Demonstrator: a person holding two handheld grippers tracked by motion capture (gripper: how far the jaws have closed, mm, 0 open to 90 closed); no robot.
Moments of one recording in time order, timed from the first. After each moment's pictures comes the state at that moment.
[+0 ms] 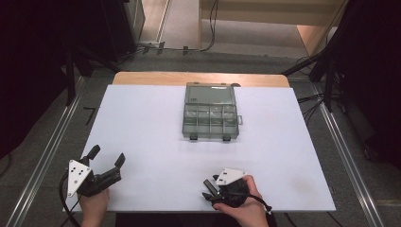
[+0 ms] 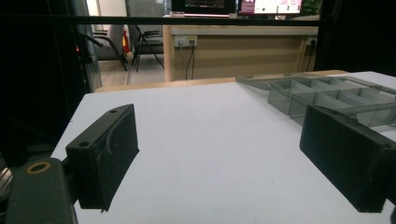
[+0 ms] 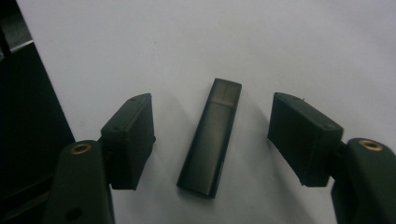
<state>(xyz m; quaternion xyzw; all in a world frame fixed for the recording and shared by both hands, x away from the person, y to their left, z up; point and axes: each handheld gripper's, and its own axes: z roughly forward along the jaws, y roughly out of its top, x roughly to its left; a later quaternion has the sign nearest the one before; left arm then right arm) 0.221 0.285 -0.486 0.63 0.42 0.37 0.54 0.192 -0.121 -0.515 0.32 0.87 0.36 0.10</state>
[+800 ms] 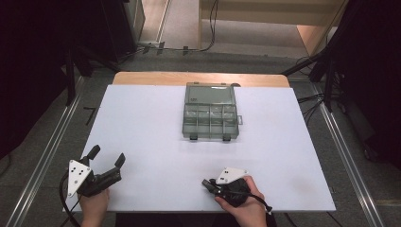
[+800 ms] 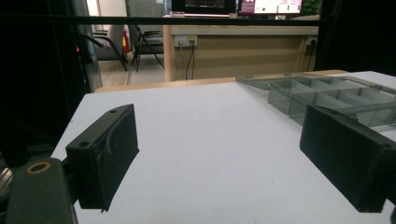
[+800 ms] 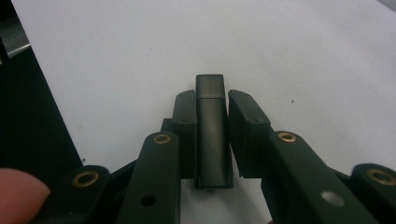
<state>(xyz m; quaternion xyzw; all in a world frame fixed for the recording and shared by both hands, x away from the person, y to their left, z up) 0.221 0.285 -0.486 0.63 0.42 0.37 0.54 0.194 -0.125 -0.509 0.33 0.87 0.36 0.10</state>
